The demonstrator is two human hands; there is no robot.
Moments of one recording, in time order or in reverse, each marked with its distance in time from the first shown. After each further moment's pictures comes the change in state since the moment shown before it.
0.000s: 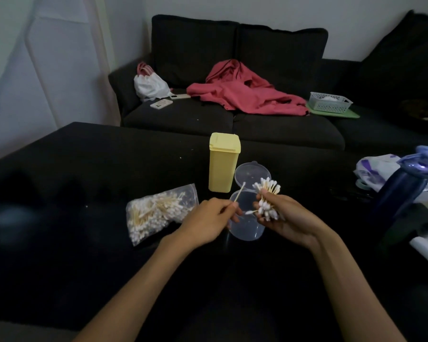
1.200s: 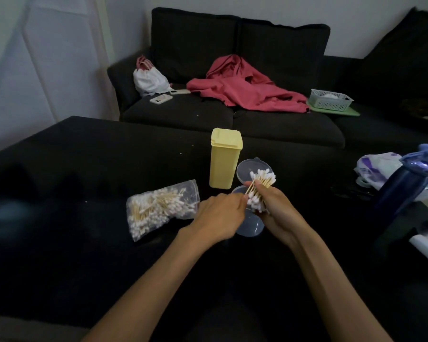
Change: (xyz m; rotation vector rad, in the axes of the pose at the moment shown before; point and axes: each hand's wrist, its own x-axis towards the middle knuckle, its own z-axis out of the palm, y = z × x) left_hand 0.006 0.021 0.008 0.416 0.065 0.035; right_hand 0.016 0.013 0.029 -0.028 0.110 -0.148
